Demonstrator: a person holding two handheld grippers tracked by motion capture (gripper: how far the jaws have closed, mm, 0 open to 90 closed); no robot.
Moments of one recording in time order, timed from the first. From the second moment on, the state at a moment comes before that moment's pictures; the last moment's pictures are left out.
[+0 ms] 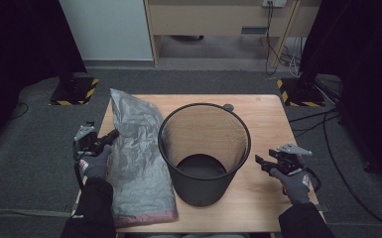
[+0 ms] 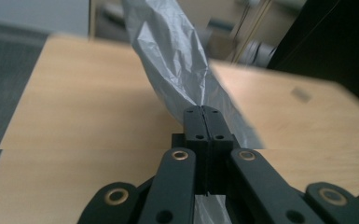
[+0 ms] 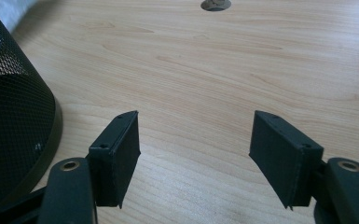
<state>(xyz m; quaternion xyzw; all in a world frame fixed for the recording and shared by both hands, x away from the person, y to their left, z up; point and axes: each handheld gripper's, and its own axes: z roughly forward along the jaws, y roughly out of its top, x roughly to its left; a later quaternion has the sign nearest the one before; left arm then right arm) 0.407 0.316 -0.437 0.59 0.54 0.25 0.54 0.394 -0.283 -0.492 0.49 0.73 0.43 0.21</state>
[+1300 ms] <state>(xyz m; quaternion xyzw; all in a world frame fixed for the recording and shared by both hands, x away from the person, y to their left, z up) 0.317 0.158 -0.325 0.68 0.24 0.20 0.66 0.390 -0.285 -0.461 0.48 0.68 0.50 0.23</state>
